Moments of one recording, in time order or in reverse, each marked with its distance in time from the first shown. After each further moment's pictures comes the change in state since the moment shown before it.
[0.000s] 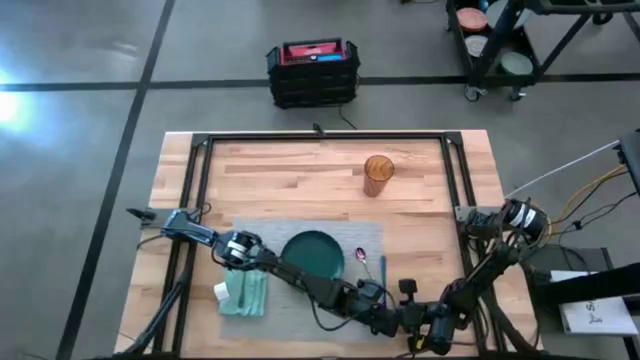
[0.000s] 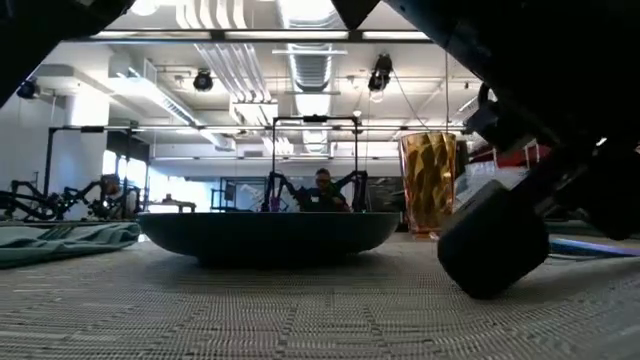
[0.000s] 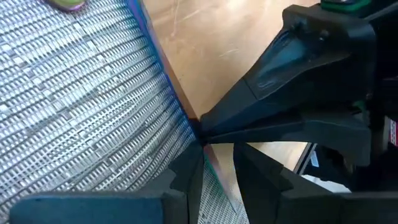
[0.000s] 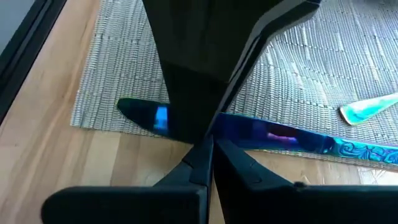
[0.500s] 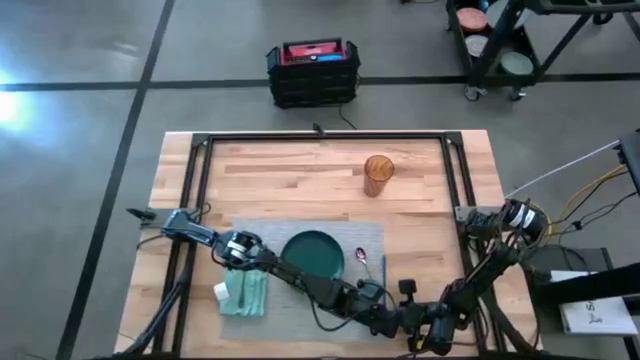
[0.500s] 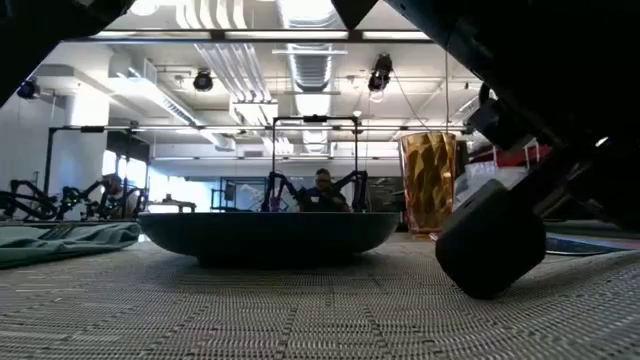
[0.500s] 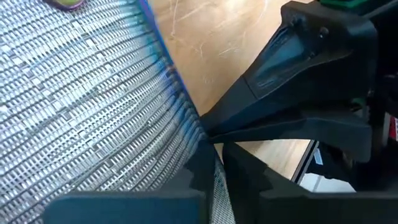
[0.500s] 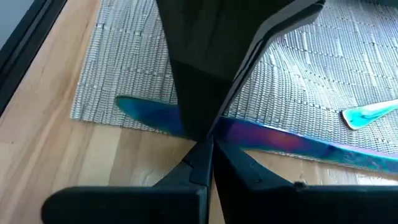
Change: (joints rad) left arm -0.002 0.000 0.000 -0.009 -0.014 0.030; right arm 0.002 -0.002 -0.001 0.007 0.021 -0.035
